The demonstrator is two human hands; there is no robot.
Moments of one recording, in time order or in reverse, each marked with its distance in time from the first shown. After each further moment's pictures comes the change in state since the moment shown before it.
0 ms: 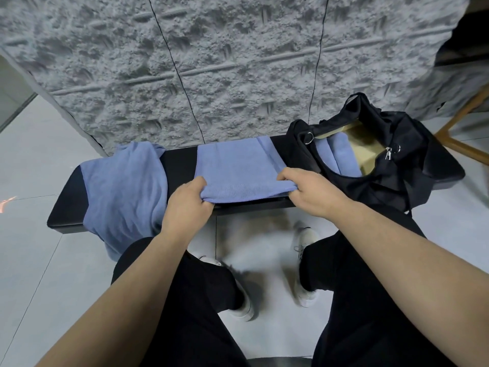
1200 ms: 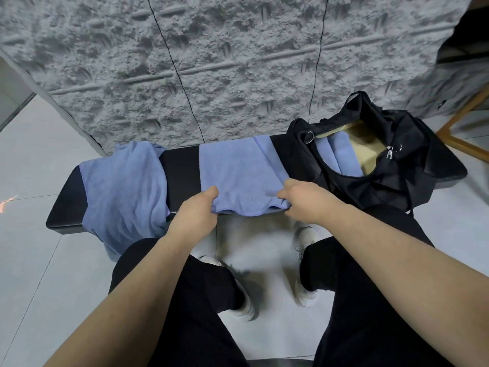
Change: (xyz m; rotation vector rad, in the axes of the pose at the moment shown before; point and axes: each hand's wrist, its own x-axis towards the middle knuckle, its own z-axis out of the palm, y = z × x) left_hand 0.003 -0.007 0.019 0.126 -0.284 0.003; right_hand 0.010 0.010 0.021 -0.426 -0.238 -0.014
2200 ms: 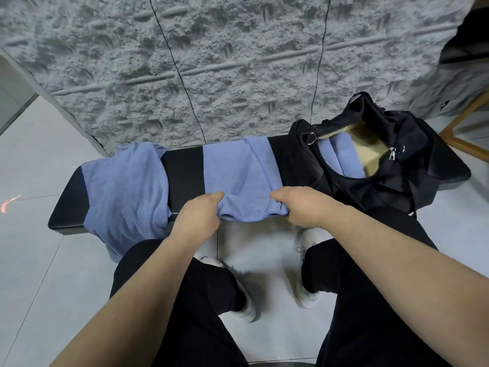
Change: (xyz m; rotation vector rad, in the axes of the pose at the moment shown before) left_hand 0.009 0.003 0.002 0.207 -0.049 0.000; right_hand 0.002 -0.004 0.003 0.081 -0.019 -0.059
